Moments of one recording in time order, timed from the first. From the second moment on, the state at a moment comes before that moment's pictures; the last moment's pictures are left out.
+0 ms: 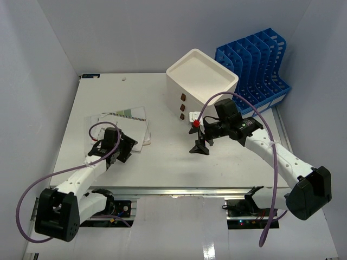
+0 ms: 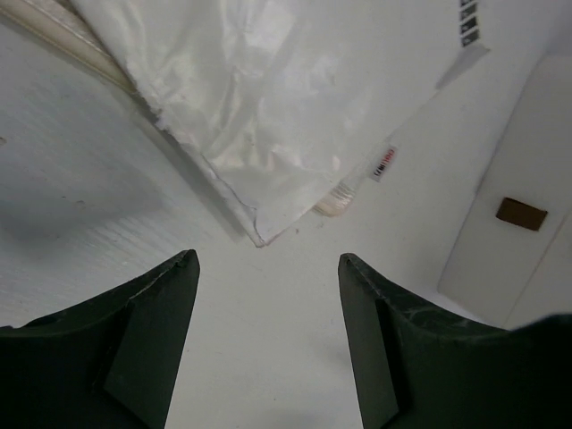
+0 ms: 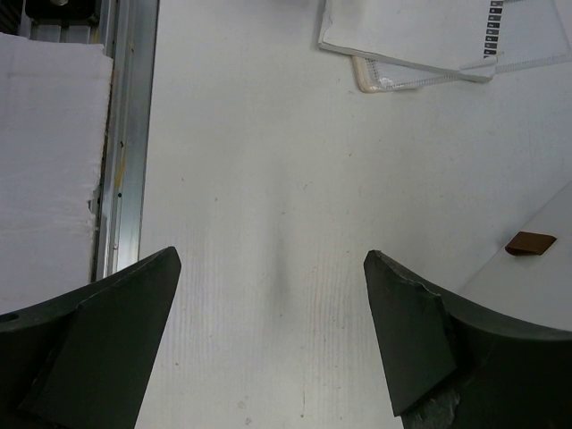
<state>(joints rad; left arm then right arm) -0.25 1.04 0.51 -0.32 -0.07 -1.22 0.60 1.25 1.07 -0.58 -0.82 -0.71</state>
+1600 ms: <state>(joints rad) -0.15 0.95 0.16 0.26 0.36 -1.19 1.19 1.62 0.95 0.08 -0.04 -0.82</state>
